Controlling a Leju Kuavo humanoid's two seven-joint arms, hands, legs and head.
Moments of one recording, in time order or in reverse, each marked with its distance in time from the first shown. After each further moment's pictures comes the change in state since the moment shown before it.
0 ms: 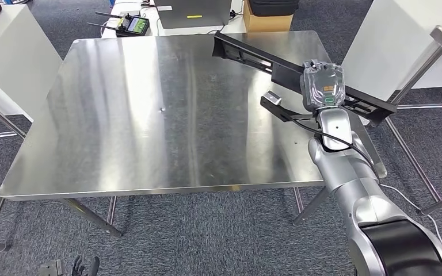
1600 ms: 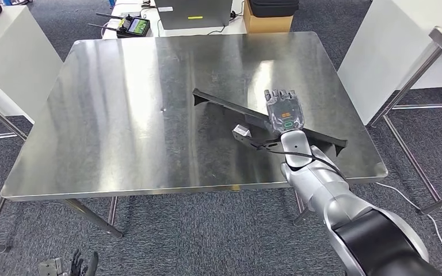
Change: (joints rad) left arm 0.006 -0.013 -0.003 -0.040 -0.028 -0.029 -0.067; right arm -0.058 0.108 0.296 0.353 0.079 0.004 0.192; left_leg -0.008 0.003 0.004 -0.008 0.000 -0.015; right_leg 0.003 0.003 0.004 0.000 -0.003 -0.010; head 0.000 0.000
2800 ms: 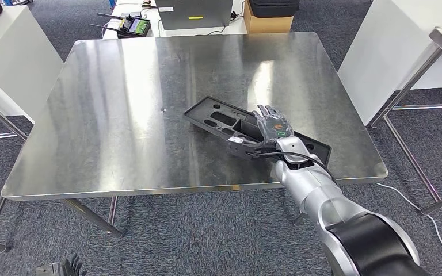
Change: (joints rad) left arm 0.016 0.005 0.050 0.001 -0.027 -0.020 0.000; right arm 0.021 0.058 -0.190 0.019 -0.259 0.411 -0.294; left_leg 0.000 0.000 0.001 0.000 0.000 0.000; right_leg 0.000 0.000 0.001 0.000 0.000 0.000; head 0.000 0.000
